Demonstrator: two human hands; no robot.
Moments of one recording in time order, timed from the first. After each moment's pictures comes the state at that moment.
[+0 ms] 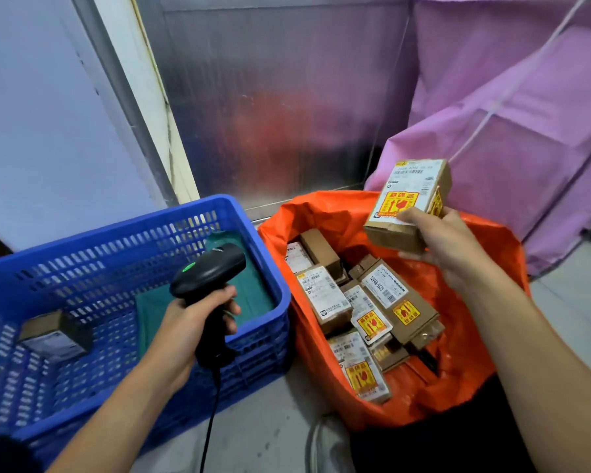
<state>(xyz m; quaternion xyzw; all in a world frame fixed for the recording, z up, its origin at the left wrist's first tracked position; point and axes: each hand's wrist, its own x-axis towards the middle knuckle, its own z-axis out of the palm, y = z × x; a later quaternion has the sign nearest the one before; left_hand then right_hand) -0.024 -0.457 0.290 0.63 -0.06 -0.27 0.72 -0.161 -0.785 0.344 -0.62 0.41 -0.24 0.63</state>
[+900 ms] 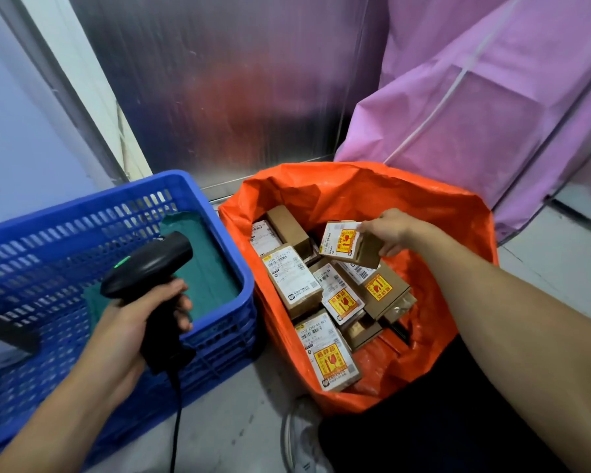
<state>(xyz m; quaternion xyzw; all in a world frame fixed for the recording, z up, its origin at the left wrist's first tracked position) -0.021 -0.466 0.282 0.63 -0.05 -0.29 0.72 -0.125 -0.865 0.263 -0.78 0.48 0.09 0.39</state>
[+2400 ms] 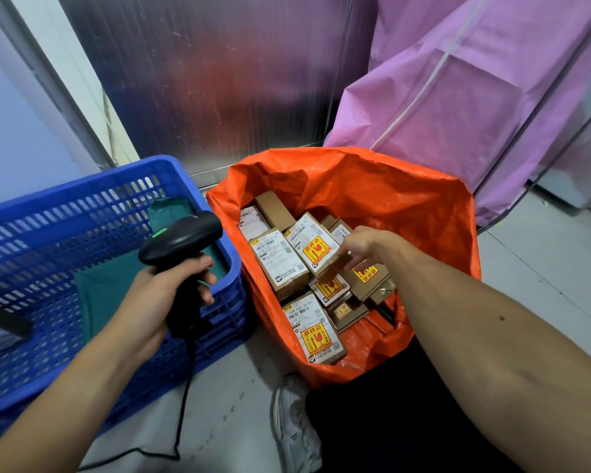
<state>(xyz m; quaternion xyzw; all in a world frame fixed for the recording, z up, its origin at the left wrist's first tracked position) -0.037 -0.497 0.282 0.65 -0.09 -0.32 0.69 -0.137 -0.829 0.219 -0.74 0.47 0.15 0.46</state>
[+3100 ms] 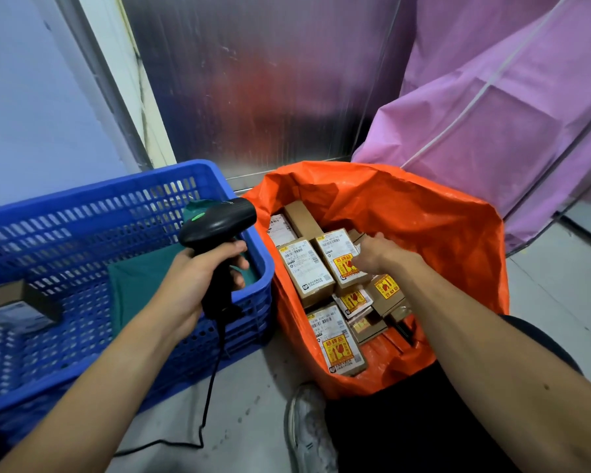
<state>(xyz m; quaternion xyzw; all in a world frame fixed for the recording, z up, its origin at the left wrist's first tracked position) -0.021 -0.495 0.296 0.63 -0.08 -0.31 0.70 -0.116 -0.794 0.245 -0.89 0.38 0.19 0.15</state>
